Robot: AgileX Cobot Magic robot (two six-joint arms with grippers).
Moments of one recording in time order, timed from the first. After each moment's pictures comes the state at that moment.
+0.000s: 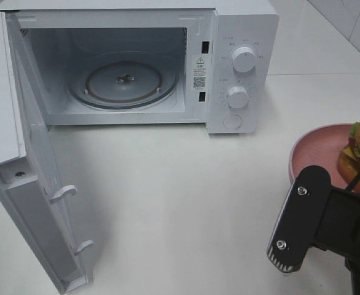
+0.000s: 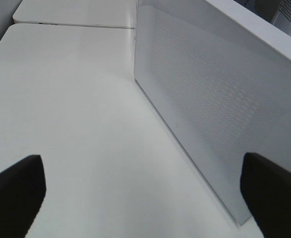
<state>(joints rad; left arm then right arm) 0.07 -0.01 -0.52 -0.18 1.07 0.10 1.26 1.23 -0.55 -0.63 1.09 0.49</state>
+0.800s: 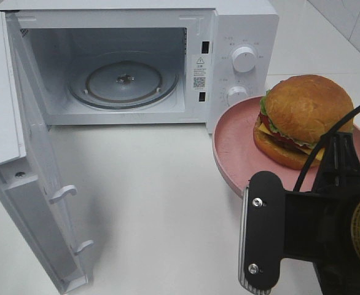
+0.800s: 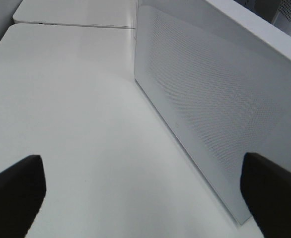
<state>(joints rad) 0.07 -0.01 -0.52 -0.18 1.07 0.10 1.26 1.23 -0.55 -0.81 0.85 0.27</state>
